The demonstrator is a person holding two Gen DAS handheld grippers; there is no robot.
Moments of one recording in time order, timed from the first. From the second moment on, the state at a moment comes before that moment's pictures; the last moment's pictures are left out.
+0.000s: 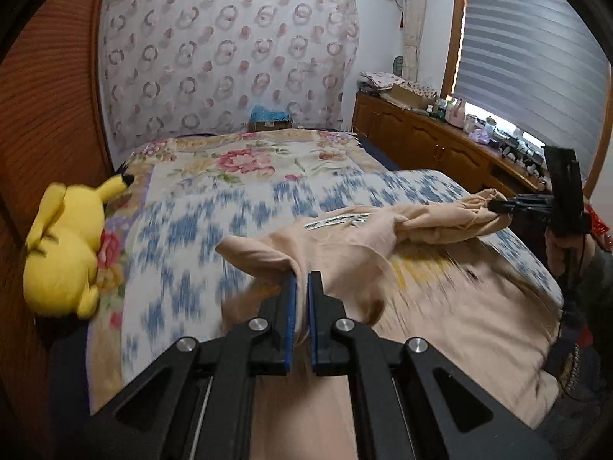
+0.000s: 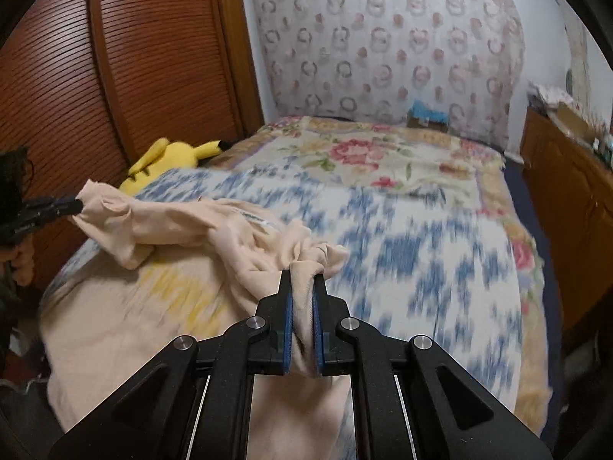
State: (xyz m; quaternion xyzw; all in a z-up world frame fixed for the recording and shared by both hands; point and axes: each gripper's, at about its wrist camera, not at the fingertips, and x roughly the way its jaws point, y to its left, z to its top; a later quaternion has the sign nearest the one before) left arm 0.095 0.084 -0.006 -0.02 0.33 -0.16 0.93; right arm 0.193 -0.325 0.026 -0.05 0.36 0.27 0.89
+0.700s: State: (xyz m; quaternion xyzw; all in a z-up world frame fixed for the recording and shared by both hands) left arm -0.050 0.111 -0.003 -0.02 0.33 -0.12 0.94; right arm 0.010 -0.371 0.012 -0.01 0.40 0.27 0.88
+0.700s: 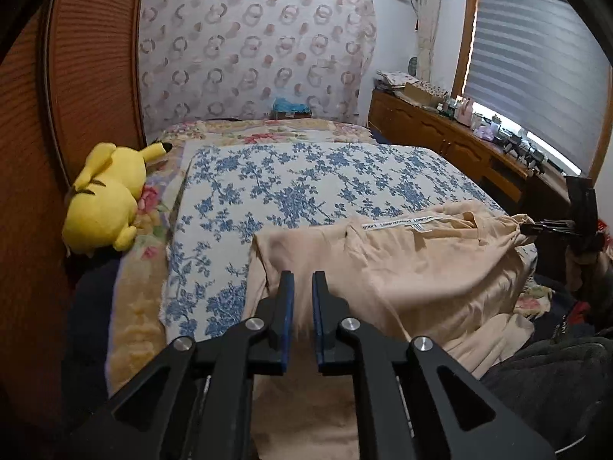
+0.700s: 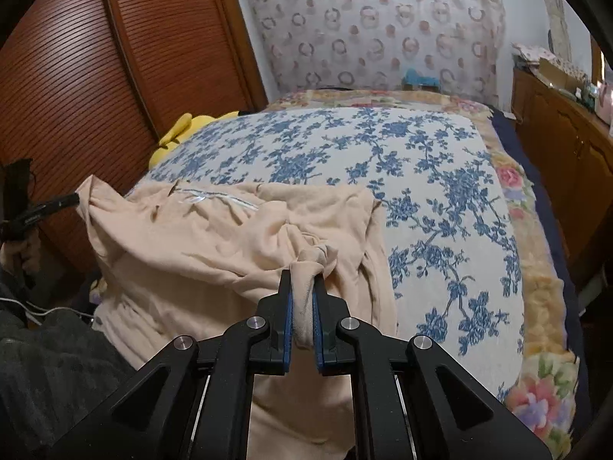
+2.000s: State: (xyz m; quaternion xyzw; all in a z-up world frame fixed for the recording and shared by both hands) left arm 0.101 0.118 -0.088 -0.03 0.44 -0.10 0.89; right arm 0.126 -0.346 -0.029 -0.07 0.44 0.22 0.87
